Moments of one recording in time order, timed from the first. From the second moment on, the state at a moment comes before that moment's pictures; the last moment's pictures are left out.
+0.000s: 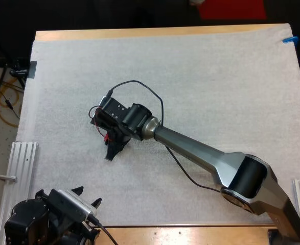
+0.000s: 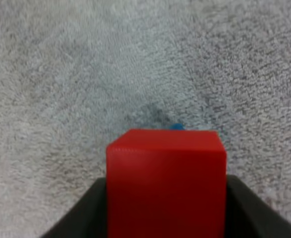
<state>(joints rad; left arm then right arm) -0.21 0.20 -0.73 1.36 0.29 -1.56 0.99 2.23 -1.97 0.97 -0.06 -2.08</state>
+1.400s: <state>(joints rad) -0.21 0.20 -0.73 1.18 0.23 -1.64 0.89 2.02 -2.02 1.05 -0.09 -1.99</state>
